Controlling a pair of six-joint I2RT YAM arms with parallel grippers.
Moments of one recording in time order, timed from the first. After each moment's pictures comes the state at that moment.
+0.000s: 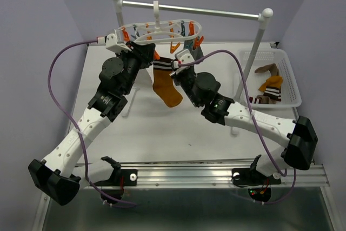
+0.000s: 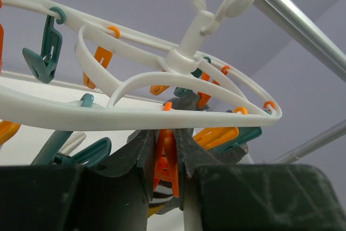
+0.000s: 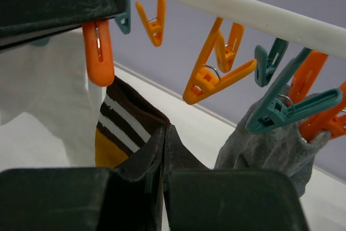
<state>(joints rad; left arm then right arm) -0.54 1.09 1.15 0.11 -0.24 -0.59 0.99 1.46 1.21 0.44 0.46 -0.28</state>
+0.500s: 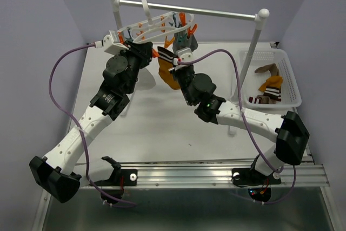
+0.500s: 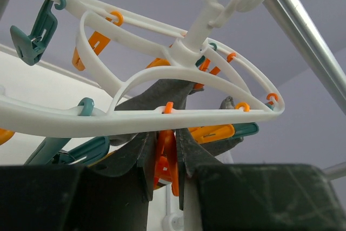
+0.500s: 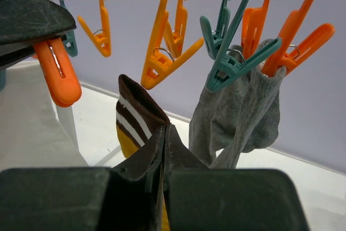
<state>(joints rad) -0.57 1.12 1.17 0.05 -0.40 -0.75 0.99 1.56 1.22 0.65 0.60 -0.32</state>
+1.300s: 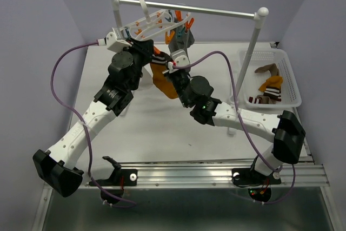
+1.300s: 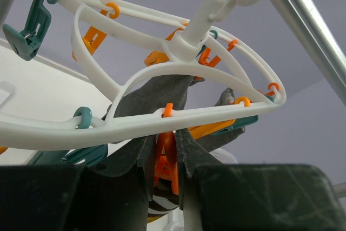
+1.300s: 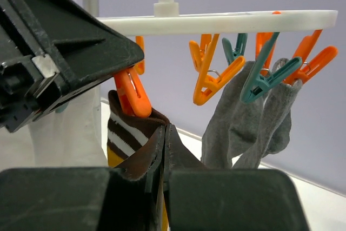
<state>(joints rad) -0.59 1.18 1.23 0.03 -0.48 -0.76 1.04 1.59 1.26 0.73 0.54 -0.36</state>
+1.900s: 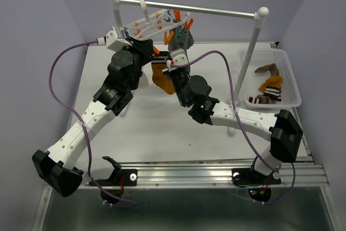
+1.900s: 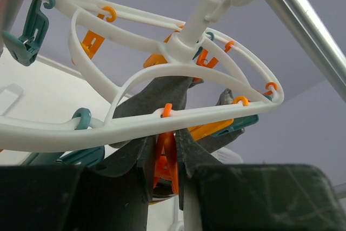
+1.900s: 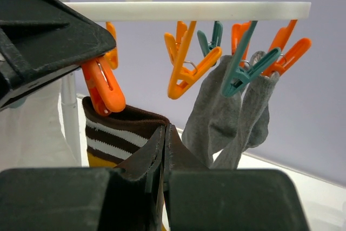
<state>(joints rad) -0.60 1.18 1.25 0.00 -0.50 -0.73 1.04 1.62 1.28 0.74 0.63 -0.41</state>
